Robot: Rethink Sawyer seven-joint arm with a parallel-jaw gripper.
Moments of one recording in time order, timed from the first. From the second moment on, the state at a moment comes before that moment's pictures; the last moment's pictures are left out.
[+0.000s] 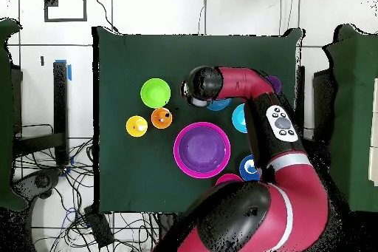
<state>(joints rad) -0.53 -0.32 0.46 1.26 -0.48 0.81 1.89</state>
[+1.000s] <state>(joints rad) -0.57 -0.34 0.50 1.26 -0.48 0.83 1.89</state>
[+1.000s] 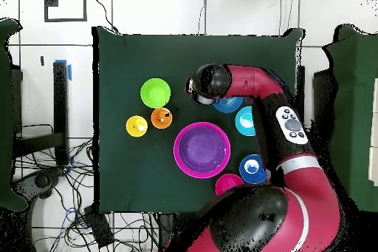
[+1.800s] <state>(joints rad) -0.56 -0.52 0.50 1.26 -0.47 1.02 1.89</state>
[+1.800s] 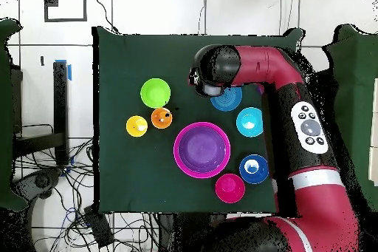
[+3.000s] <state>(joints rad) -0.56 -0.51 0.51 1.26 -0.48 1.02 1.89</state>
